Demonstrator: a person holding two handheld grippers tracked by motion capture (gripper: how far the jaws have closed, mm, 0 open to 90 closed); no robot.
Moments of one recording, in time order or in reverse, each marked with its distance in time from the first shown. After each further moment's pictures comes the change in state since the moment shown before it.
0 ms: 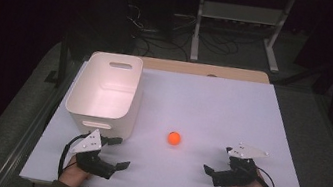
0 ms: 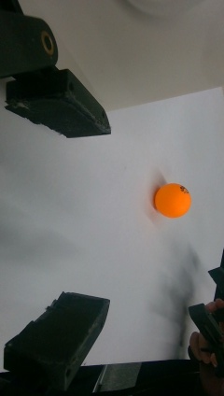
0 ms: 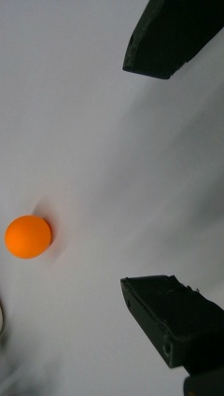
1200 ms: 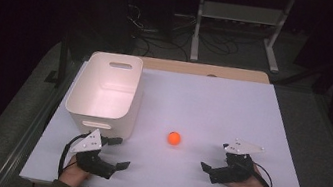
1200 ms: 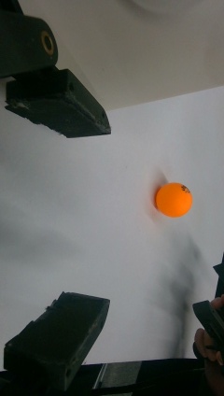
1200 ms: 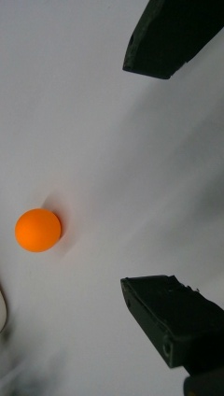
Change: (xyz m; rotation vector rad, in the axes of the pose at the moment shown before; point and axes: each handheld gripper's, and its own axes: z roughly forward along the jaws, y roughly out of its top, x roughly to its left) left arm 0.001 0.000 0.000 0.002 -0.005 -0.005; right arm 0.002 0.013 0.005 0.009 0.014 -0.024
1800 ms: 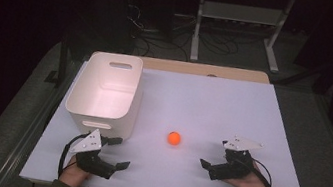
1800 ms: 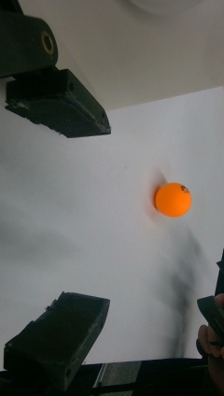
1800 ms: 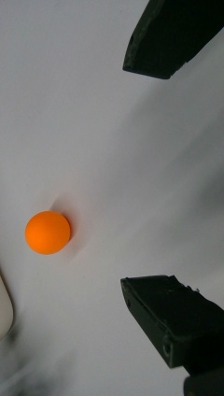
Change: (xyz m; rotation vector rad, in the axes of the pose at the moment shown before) left arm 0.000 0.000 0.000 -0.004 0.001 0.003; right arm -0.003 0.008 0.002 -0.004 0.001 -0.008
